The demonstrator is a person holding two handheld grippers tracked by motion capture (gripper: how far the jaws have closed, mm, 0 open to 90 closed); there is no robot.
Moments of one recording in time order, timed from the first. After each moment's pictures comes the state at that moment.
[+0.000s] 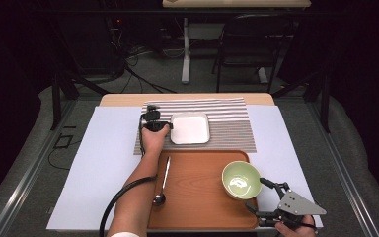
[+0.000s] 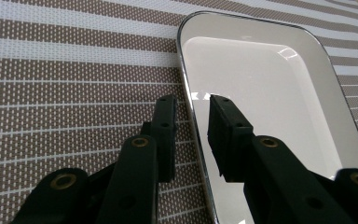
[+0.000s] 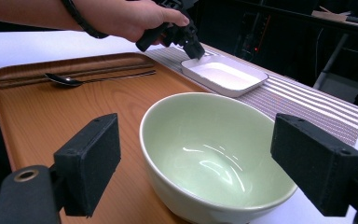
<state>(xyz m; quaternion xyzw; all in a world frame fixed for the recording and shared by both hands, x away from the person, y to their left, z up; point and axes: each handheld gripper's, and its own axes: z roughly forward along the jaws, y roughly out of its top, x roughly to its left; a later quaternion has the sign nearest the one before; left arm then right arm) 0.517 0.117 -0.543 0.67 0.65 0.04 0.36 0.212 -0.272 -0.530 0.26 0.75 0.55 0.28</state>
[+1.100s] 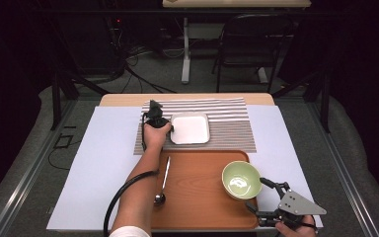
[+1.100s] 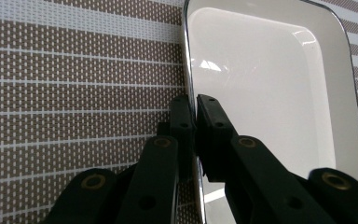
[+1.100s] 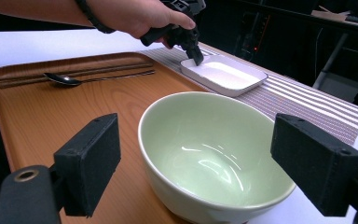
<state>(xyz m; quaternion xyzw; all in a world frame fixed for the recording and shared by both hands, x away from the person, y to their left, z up) 0.536 0.111 -0.542 0.67 0.68 -0.04 0.30 0.213 -0.273 -0.530 0.26 0.75 0.55 0.28</state>
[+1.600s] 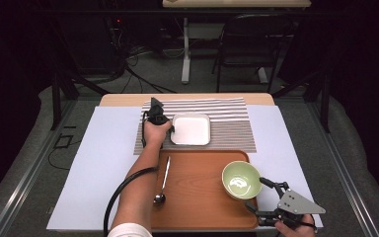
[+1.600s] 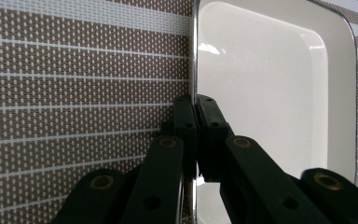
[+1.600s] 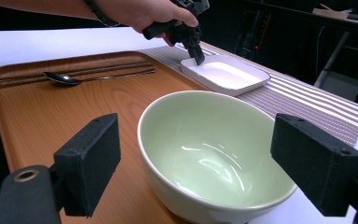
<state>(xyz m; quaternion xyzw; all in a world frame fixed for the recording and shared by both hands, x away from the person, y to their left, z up) 0.545 0.109 -0.540 0.66 0.69 -0.07 0.28 0.215 -0.273 -0.531 0.26 0.75 0.55 0.27</state>
